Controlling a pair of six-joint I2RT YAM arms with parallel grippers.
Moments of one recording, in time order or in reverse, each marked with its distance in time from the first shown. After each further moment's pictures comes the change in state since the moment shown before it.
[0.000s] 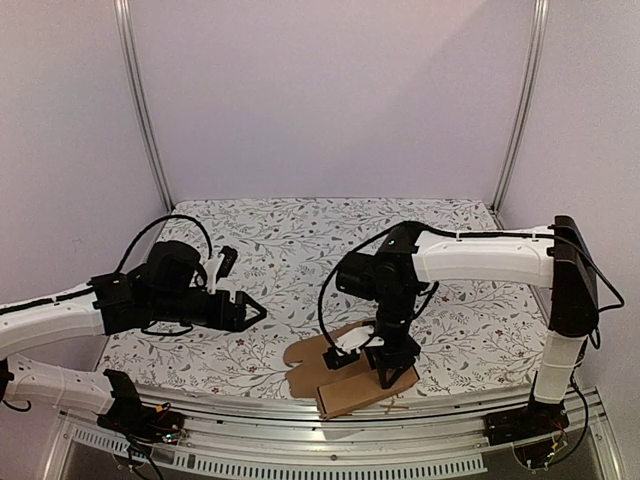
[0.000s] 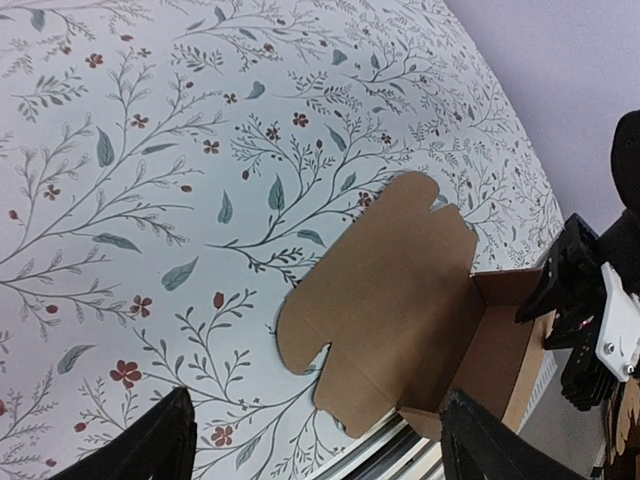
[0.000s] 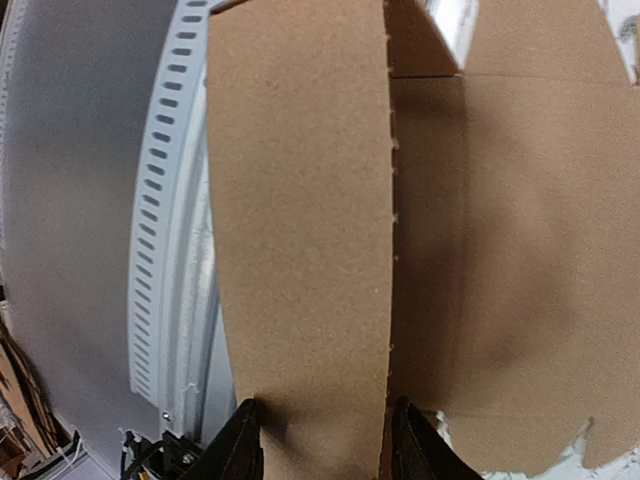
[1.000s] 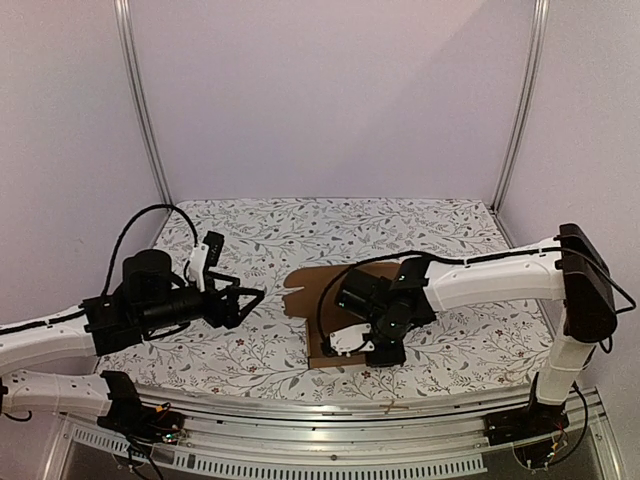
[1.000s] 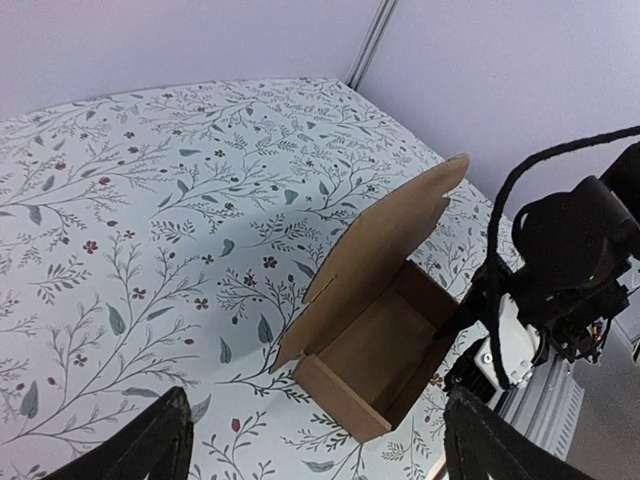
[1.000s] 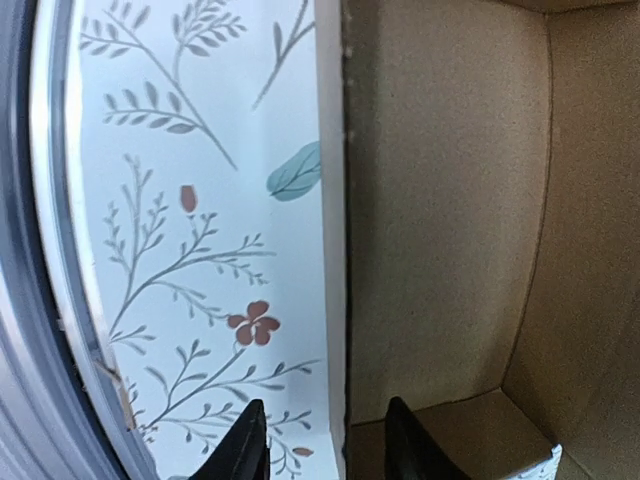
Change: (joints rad) left arm -0.012 -0.150 -0.168 0.364 -0.084 0.227; right arm 0.059 -0.060 -0.279 0.497 0.476 0.288
